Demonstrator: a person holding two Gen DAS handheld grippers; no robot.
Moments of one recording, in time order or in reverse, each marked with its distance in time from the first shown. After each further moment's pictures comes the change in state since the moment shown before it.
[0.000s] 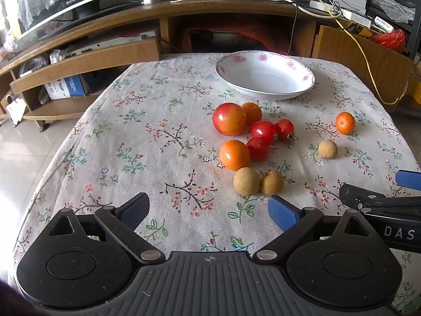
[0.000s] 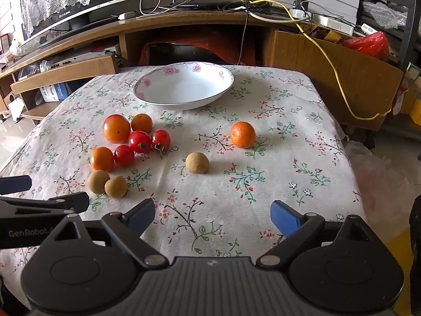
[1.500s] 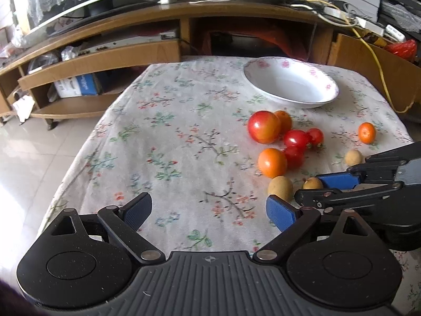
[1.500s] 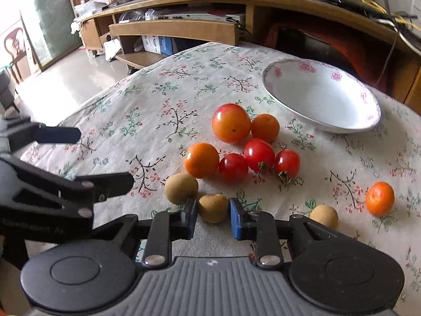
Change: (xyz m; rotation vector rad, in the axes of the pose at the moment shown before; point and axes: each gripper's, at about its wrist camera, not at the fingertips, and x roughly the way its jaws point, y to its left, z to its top) left arm 0.002 0.039 0.010 -0.014 -0.005 -0.002; right arm 0.059 0.060 0.033 -0.345 0.105 0.397
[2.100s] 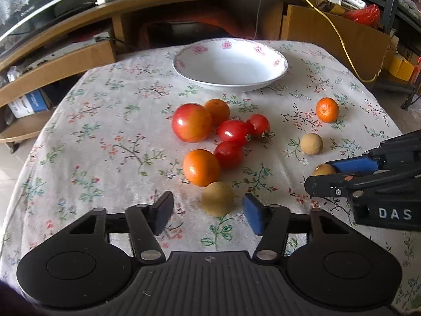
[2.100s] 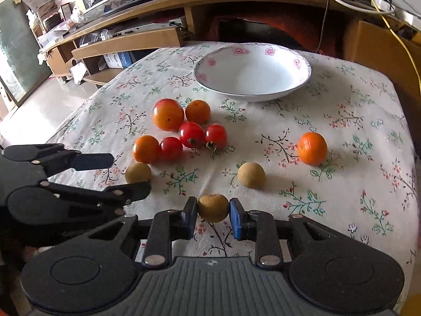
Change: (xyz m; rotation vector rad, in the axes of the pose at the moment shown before) left arm 0.038 -0.054 0.009 0.149 0.057 -0.122; right arm -0.038 -0.052 -0.024 0.194 -0.004 -0.046
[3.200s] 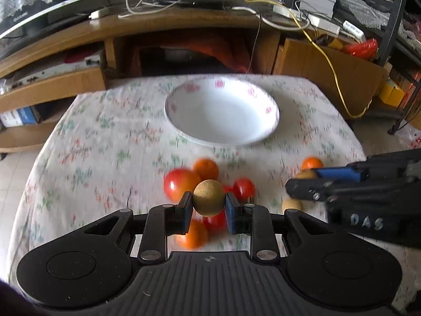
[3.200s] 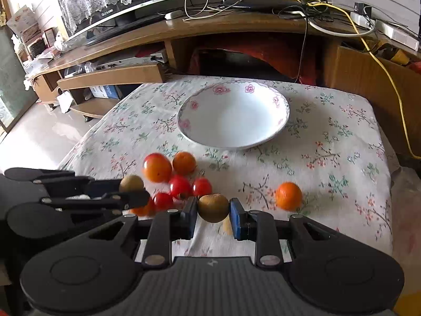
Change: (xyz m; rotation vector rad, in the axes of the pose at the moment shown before) left arm -0.012 0.007 0.068 -0.050 -0.048 -0.074; right arm -0.021 -0.004 0.053 0.063 -0.069 -0.067
